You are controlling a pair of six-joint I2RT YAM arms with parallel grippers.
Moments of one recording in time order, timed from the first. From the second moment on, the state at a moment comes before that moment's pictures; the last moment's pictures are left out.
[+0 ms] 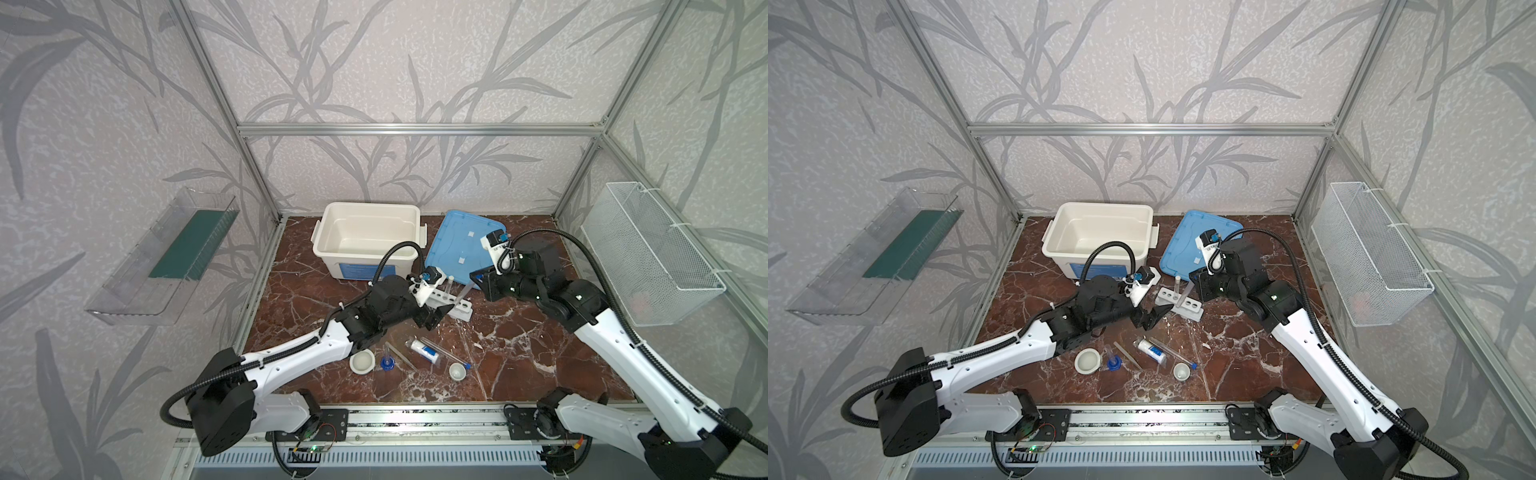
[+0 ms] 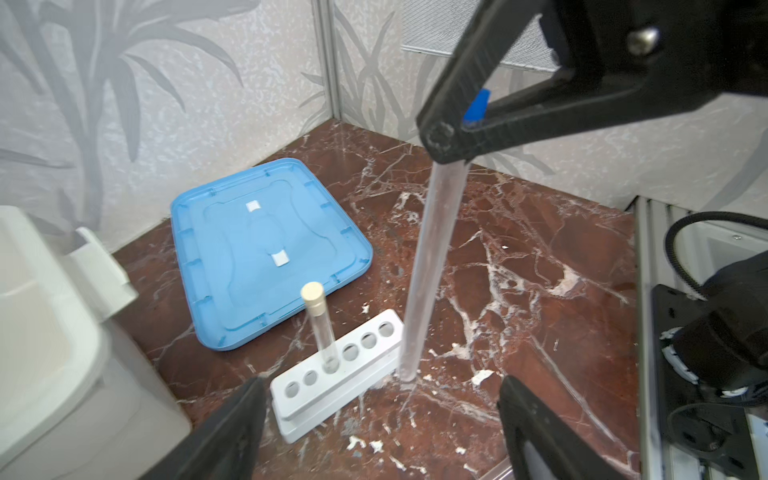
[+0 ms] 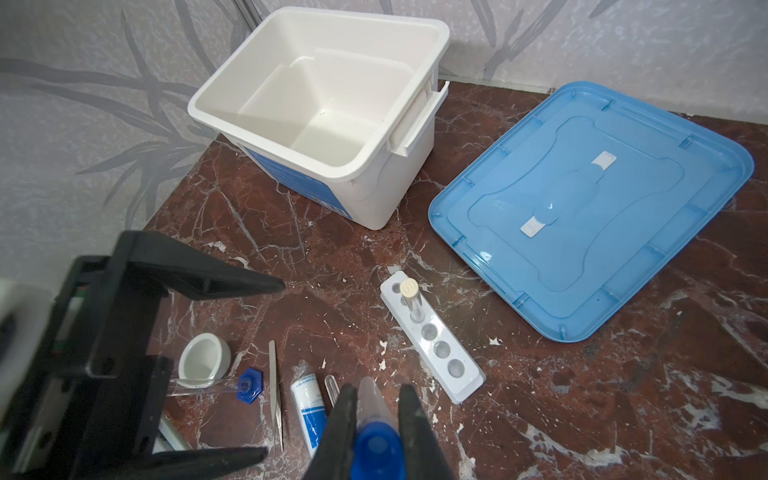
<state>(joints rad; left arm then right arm) -0.85 1.26 0.83 0.10 0.09 0.05 0.52 1.09 1.17 -0.70 -0.15 0.20</state>
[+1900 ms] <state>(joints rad) -0.71 0.82 0.74 -0.30 -0.15 0.01 0.63 1.36 1.10 -0.47 0.15 0.12</state>
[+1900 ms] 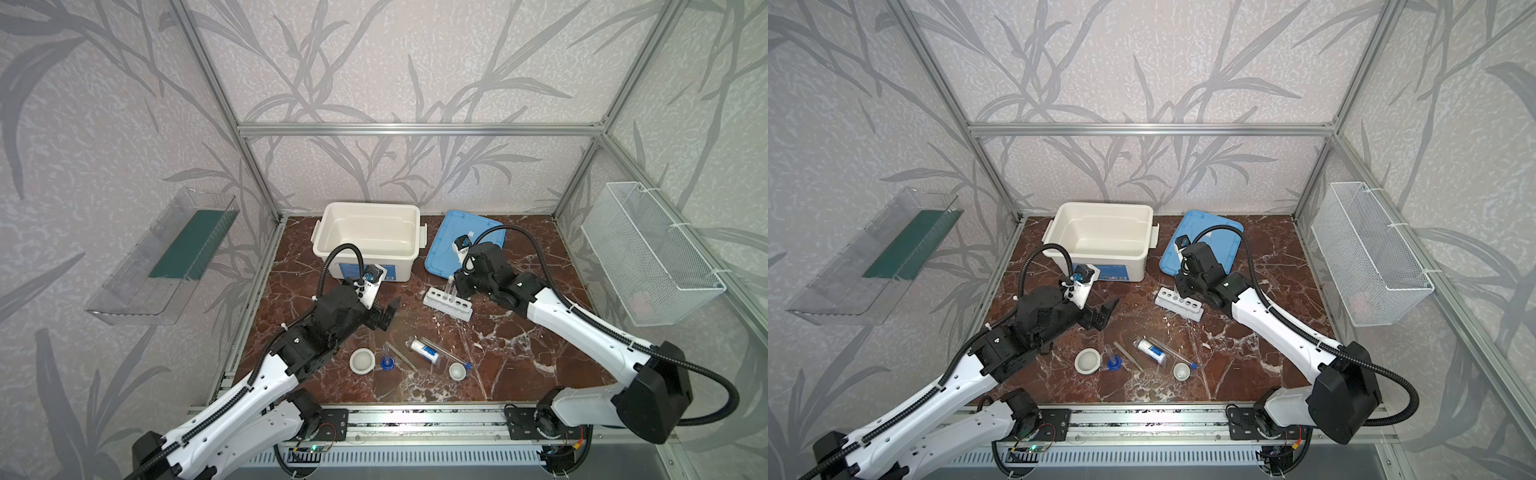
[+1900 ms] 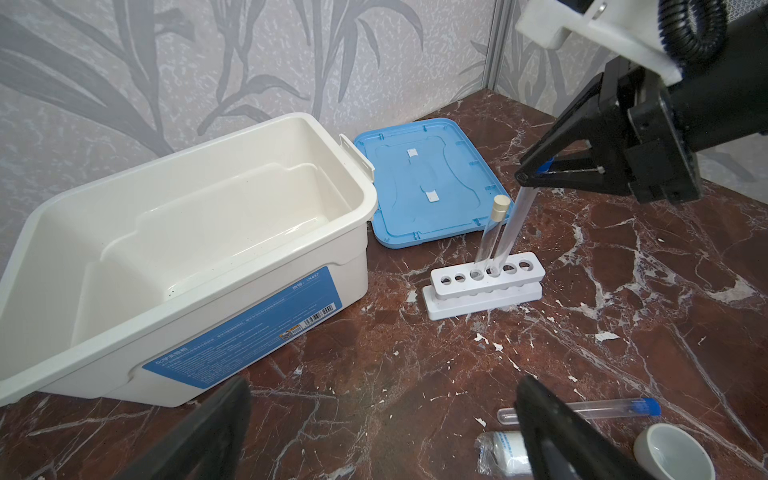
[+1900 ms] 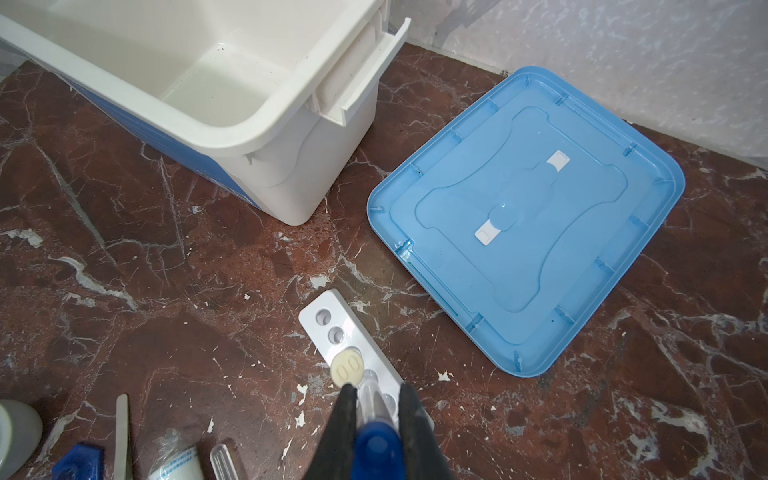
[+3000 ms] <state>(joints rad) -0.71 0.82 0.74 -0.30 -0.15 0.01 0.63 1.38 1.02 -0.39 0.16 0.14</state>
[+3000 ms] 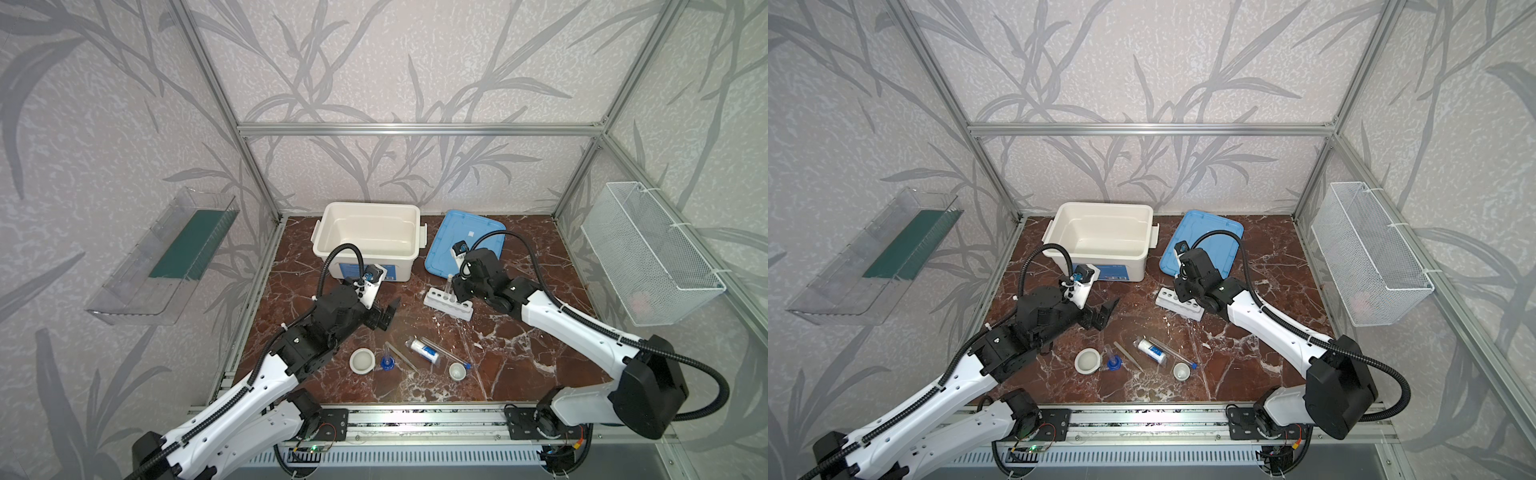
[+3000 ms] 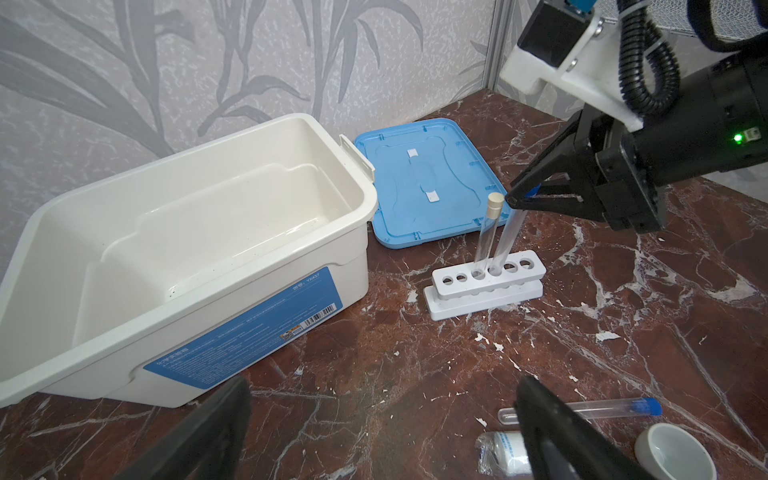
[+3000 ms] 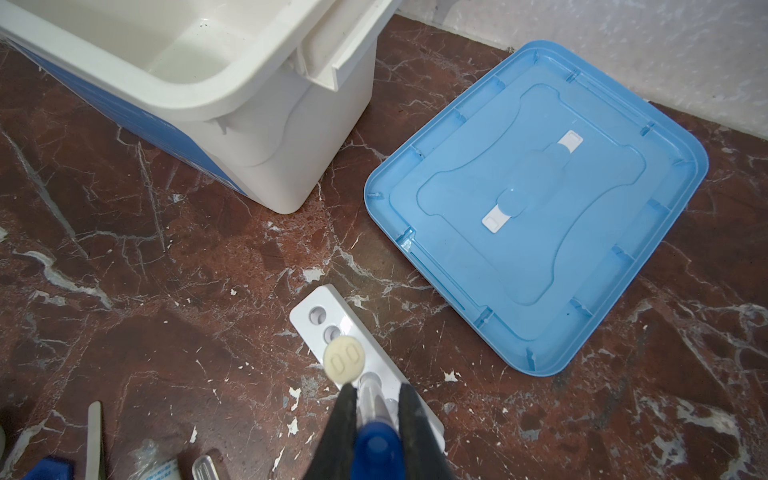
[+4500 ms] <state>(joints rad) -0.71 0.82 0.74 -0.30 -0.11 0.06 0.65 1.40 1.01 -0.39 0.18 0.15</state>
